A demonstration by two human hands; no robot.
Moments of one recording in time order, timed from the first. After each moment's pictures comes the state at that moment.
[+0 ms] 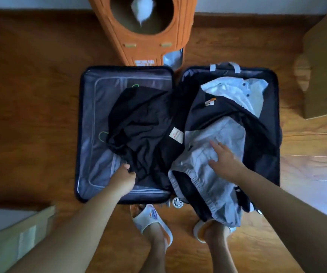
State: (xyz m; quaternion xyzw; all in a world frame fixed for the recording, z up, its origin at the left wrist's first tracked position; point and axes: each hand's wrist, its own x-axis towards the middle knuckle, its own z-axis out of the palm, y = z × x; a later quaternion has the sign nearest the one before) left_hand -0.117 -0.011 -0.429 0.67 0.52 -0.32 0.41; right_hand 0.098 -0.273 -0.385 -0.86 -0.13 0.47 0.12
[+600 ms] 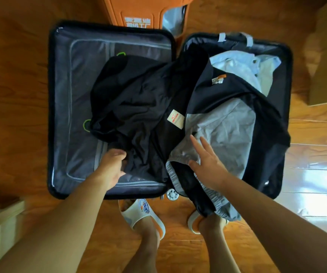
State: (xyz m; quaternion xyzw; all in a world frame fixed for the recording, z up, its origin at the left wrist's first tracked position) left_hand -0.119 0.002 -0.525 0.41 0.64 -0.14 0.64; right_hand 0.030 -0.242 -0.459 -0.85 -0.16 0.47 0.18
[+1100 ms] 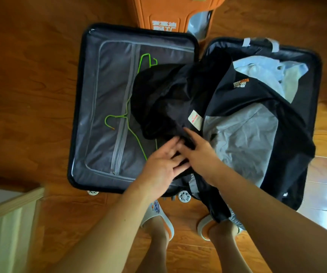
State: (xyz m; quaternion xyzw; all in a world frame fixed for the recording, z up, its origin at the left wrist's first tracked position) left_hand -0.087 -0.071 -0.438 0.24 0.44 -0.05 0.87; right_hand 0.015 -0.167 -0.450 -0.77 -0.02 0.49 0.41
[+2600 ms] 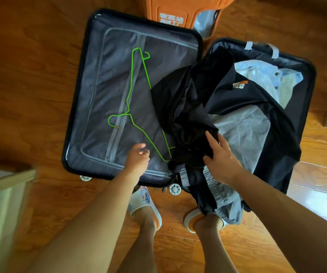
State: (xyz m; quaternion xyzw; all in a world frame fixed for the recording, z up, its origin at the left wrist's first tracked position) left_hand -0.141 -0.052 -0.537 0.47 0.62 -0.10 0.63; right_hand 0.039 -0.234 -0.432 -0.86 -0.18 0.46 0.10
